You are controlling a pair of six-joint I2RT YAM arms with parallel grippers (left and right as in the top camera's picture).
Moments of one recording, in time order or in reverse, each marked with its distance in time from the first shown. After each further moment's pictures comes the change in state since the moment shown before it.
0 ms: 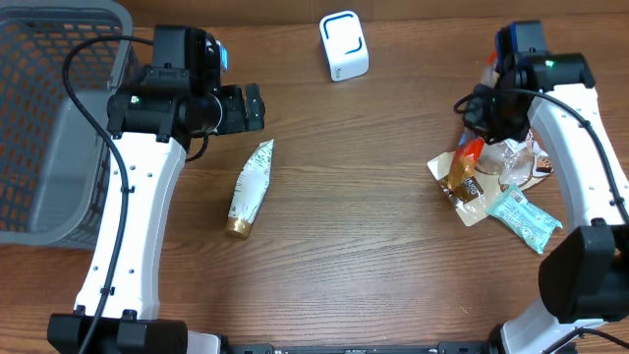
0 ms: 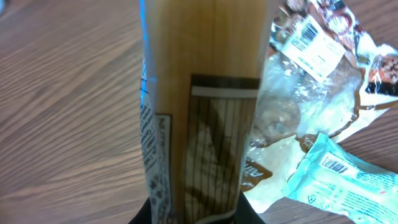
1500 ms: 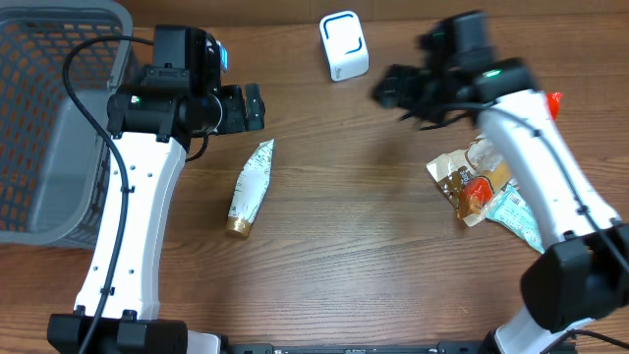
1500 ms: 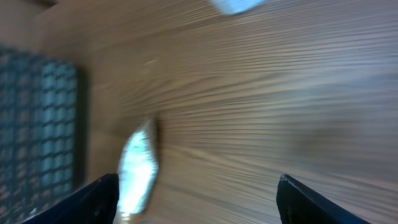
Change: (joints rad) left arm 0.000 0.000 0.000 0.000 0.000 0.000; right arm 0.286 0.004 0.026 0.338 -0.367 0.054
